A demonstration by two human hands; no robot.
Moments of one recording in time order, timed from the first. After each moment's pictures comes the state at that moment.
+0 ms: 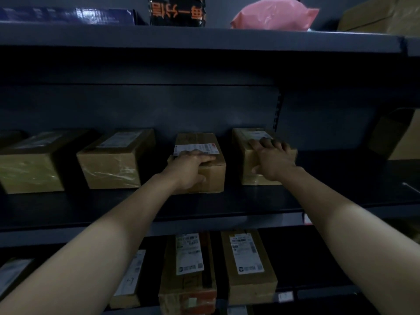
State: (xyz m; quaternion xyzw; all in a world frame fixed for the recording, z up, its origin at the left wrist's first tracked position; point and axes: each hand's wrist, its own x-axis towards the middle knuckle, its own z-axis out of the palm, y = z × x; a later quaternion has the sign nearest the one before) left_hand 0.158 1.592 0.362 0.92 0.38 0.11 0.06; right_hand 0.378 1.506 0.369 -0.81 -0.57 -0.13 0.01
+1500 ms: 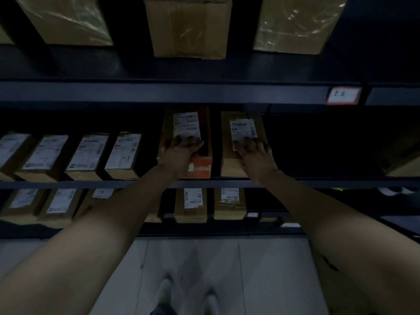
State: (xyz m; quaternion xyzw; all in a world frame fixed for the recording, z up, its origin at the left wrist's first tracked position) left_hand 0.125 1.518 0.100 0.89 0.45 -0.05 0.04; right_hand 0.346 1.433 0.084 -0.75 -0.66 0.00 -0.08
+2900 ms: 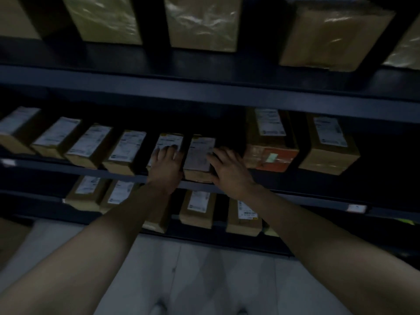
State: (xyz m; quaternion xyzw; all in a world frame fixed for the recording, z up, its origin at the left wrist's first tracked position) left_hand -0.095 1.559 0.073 0.83 0.55 0.02 -0.03; right_hand 0.099 1.512 0.082 -0.58 -0.81 0.01 0.05
